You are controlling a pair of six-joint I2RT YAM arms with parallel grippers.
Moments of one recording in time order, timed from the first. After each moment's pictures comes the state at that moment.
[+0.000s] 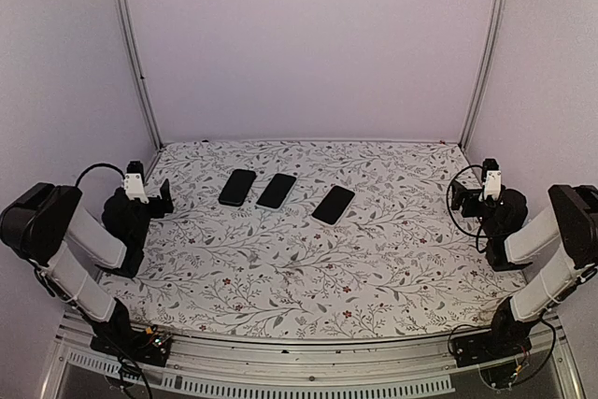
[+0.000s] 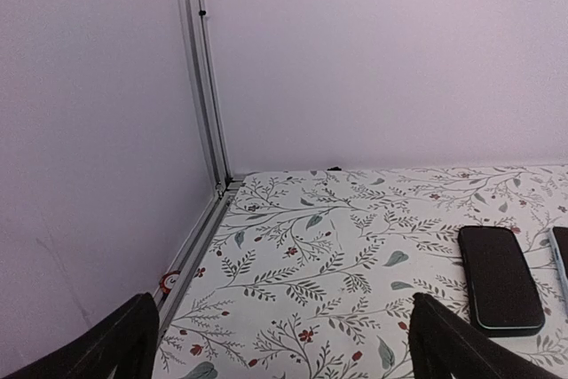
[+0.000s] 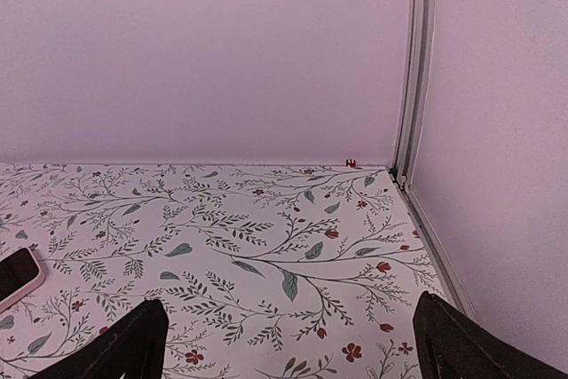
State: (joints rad) left arm -0.08 1.57 0.21 1.36 -0.24 0.10; right arm -0.04 1.53 0.25 1.24 -0.07 -0.01
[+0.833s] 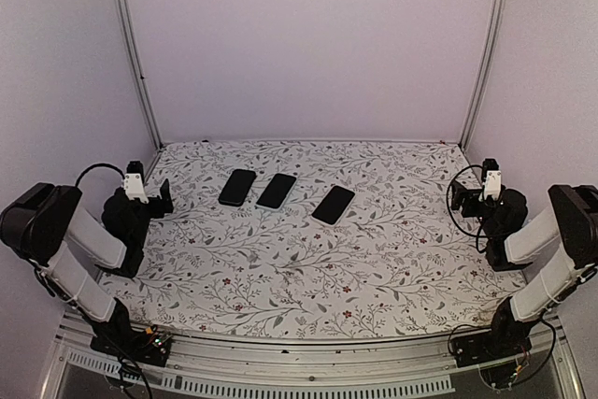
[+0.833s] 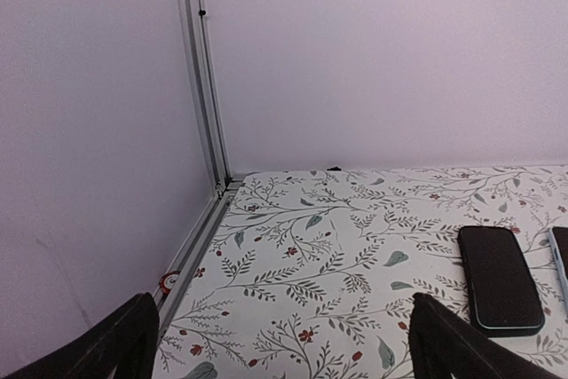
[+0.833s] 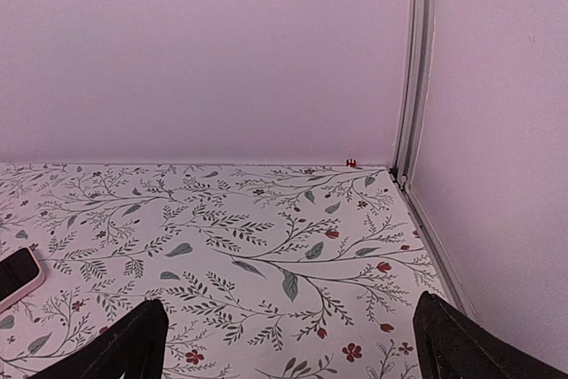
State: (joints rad) left arm -0.08 1.57 0.21 1.36 -0.24 0.10; right arm -0.04 1.53 0.25 1.24 -0.07 -0.01
